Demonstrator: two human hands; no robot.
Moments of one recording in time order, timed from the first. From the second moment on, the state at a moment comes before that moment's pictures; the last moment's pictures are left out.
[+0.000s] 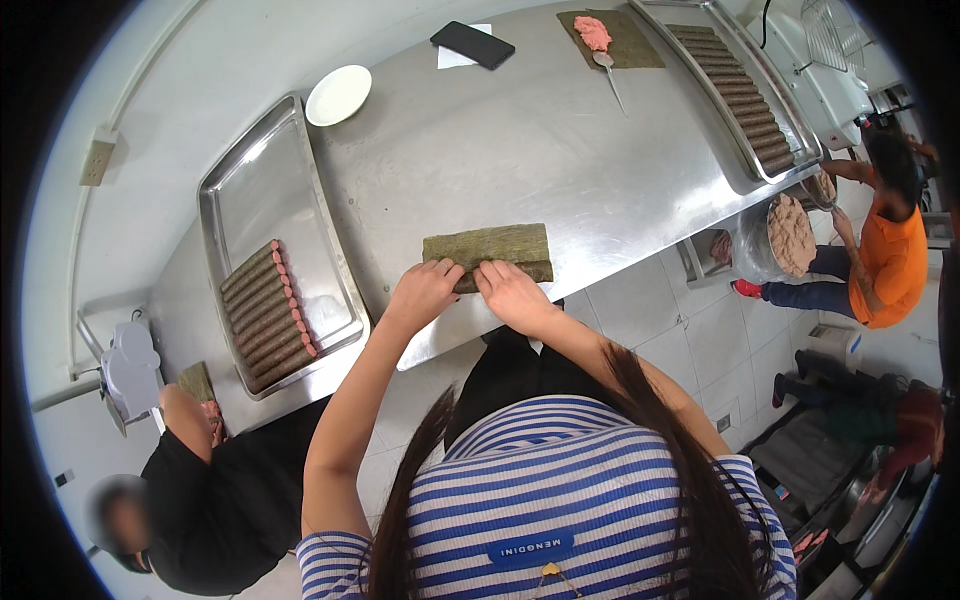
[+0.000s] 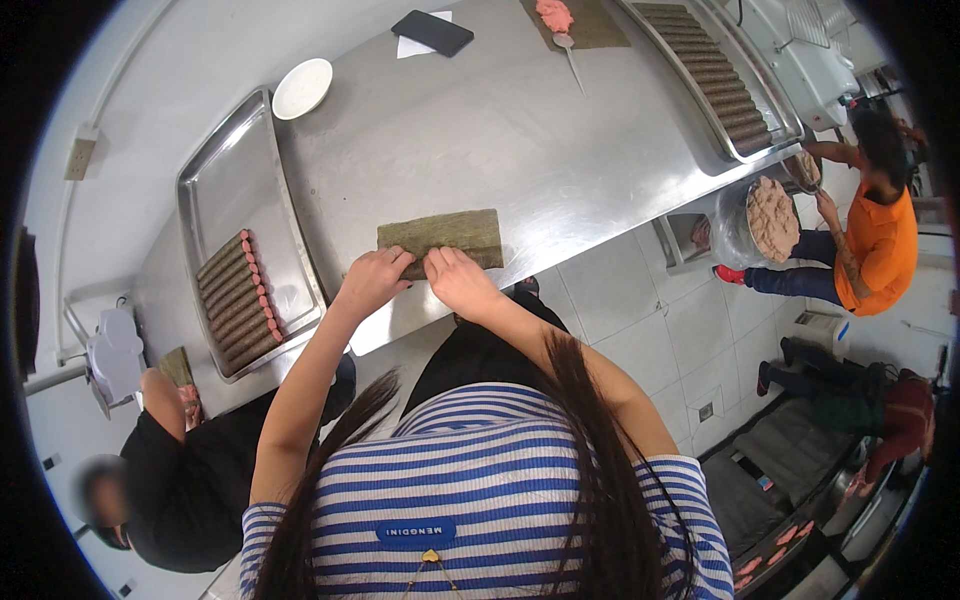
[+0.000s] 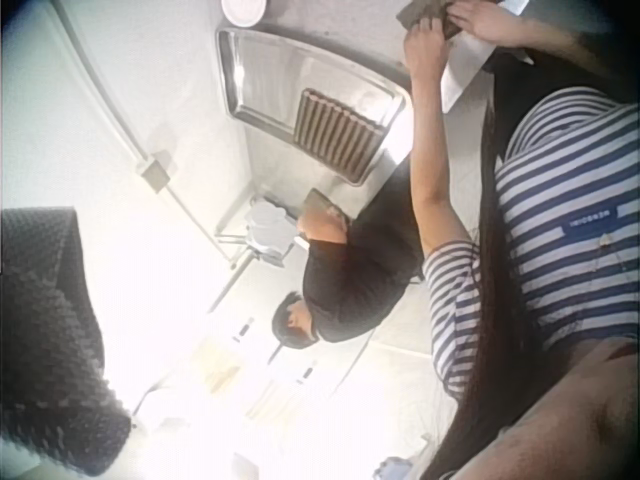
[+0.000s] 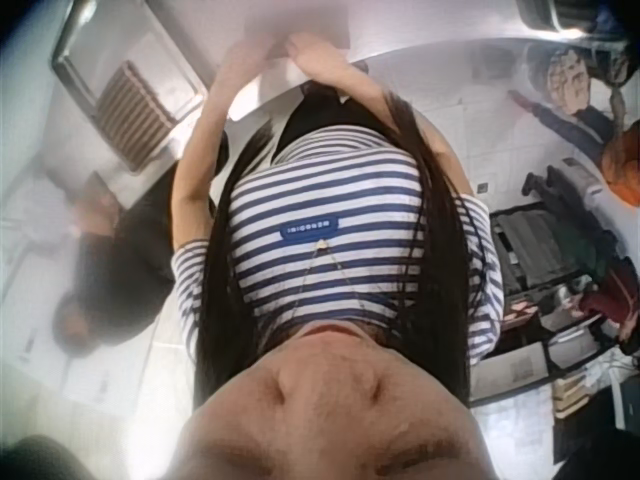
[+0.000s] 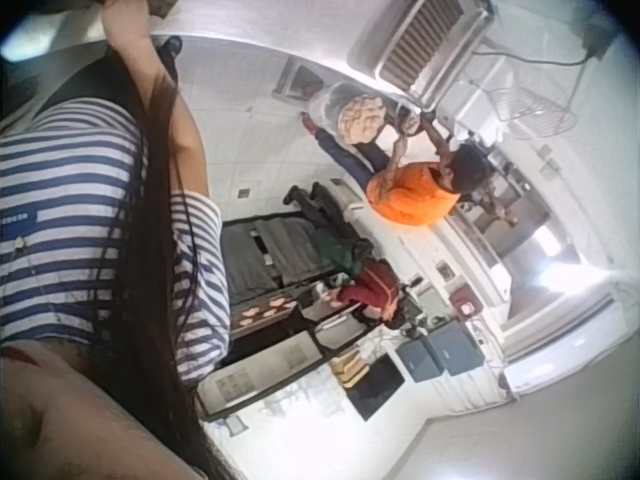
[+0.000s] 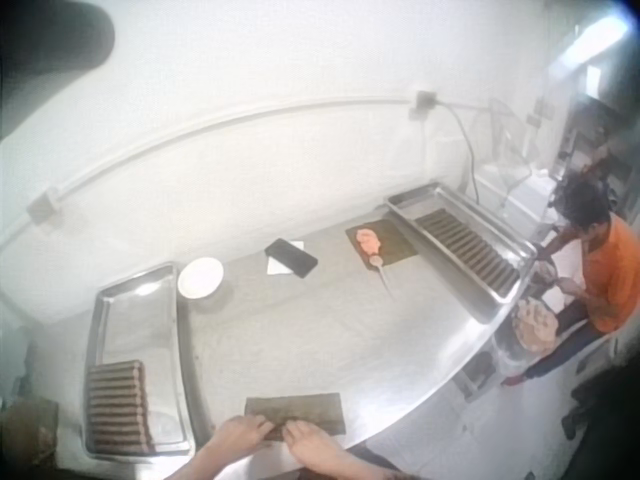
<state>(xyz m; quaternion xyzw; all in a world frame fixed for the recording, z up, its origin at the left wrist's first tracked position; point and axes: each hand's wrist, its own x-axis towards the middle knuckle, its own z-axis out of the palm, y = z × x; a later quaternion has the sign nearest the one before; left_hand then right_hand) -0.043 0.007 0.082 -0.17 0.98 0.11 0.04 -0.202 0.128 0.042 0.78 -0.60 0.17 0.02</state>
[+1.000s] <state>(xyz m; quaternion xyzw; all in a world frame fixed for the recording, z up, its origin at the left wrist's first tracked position) -0.052 0.005 0.089 -0.25 0.95 0.15 0.03 -0.218 0.107 0.048 0.80 -0.58 0.15 0.02</state>
